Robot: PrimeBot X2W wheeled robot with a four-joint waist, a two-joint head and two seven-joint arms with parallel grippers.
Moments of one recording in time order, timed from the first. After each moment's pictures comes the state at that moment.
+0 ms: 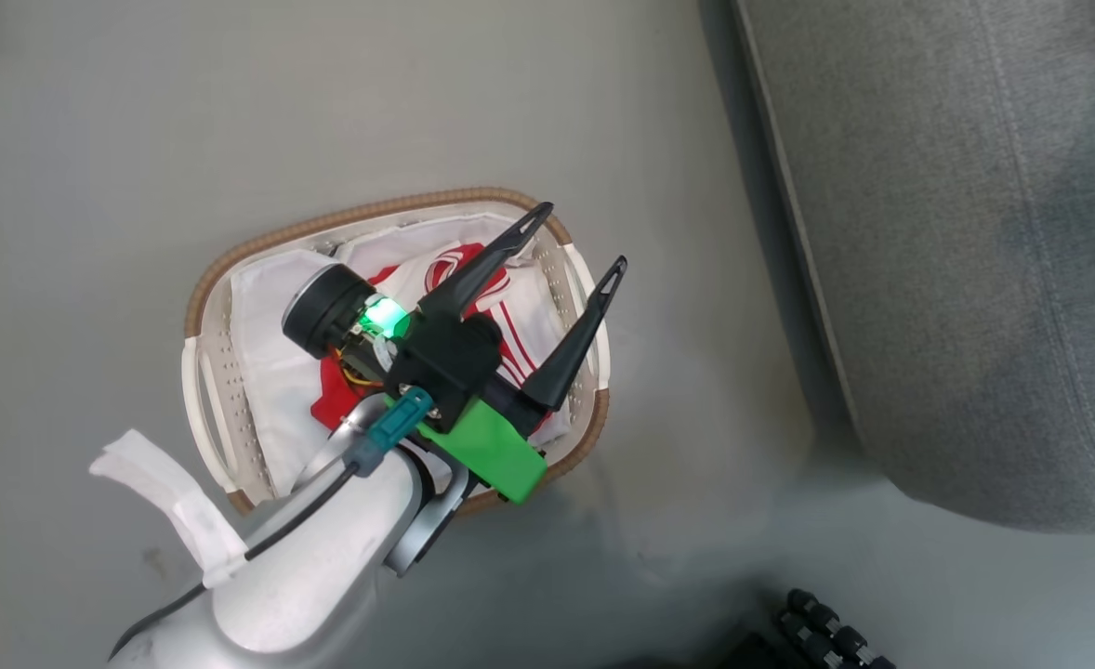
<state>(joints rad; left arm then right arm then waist) -0.64 0.28 -0.84 0.11 -0.40 0.00 -0.17 -0.76 -0.30 -0.30 0.56 -0.01 0.13 -0.26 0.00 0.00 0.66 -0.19</state>
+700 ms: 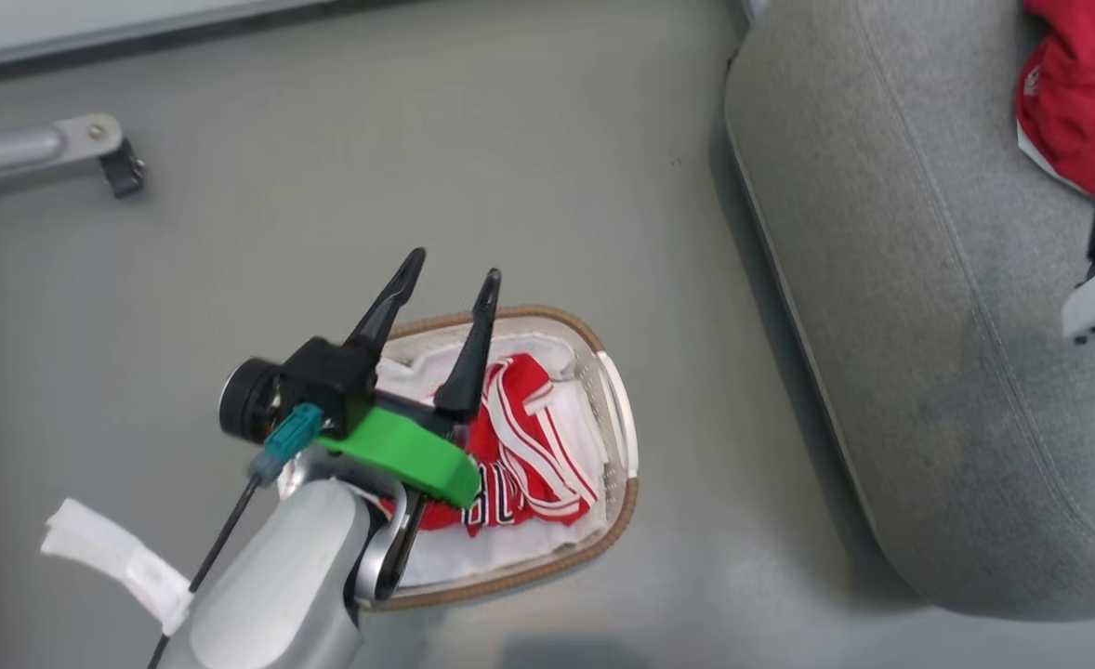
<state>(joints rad) -0.48 0.21 -0.63 0.27 -0.52 0.02 -0.26 -0.59 -0.27 -0.24 0.49 0.07 0.13 -0.26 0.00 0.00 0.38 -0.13</state>
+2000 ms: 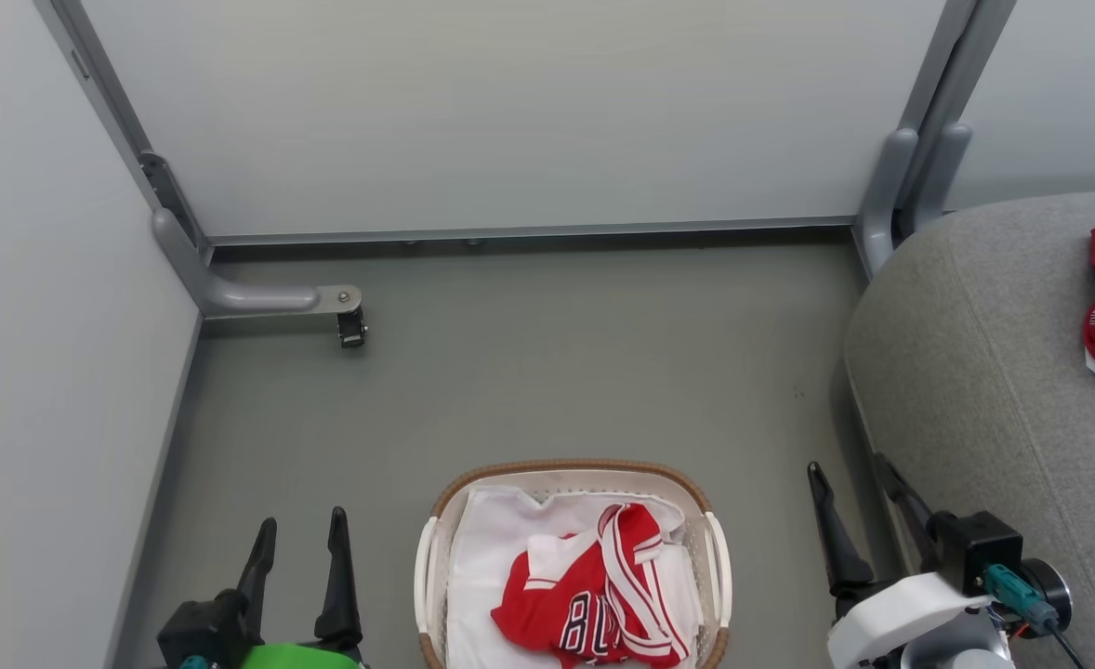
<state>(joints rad) 0.07 0.05 -0.14 0.24 -0.34 -0.04 -0.26 -0.03 -0.05 0.07 0.26 0.17 0.13 -0.26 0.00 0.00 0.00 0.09</state>
